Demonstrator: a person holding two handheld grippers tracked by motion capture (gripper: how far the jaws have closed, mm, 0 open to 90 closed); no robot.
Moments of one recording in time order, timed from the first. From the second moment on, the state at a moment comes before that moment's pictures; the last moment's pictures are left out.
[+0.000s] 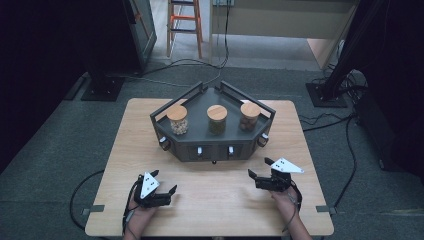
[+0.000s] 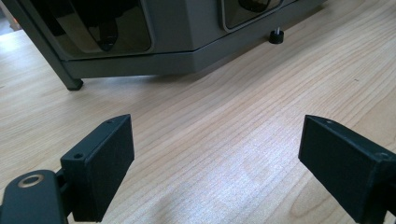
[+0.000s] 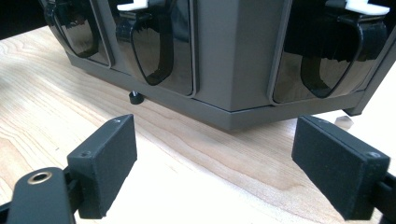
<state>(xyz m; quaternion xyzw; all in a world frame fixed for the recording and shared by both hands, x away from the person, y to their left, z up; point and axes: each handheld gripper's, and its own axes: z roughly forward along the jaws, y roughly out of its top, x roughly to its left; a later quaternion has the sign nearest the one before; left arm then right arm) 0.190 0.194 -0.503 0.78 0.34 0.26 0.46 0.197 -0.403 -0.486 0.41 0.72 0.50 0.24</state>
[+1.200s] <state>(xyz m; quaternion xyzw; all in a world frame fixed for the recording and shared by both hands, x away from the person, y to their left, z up) 0.189 0.194 -0.503 0.78 0.34 0.27 0.46 0.203 -0.403 -0.508 0.42 0.73 0.49 0.23</state>
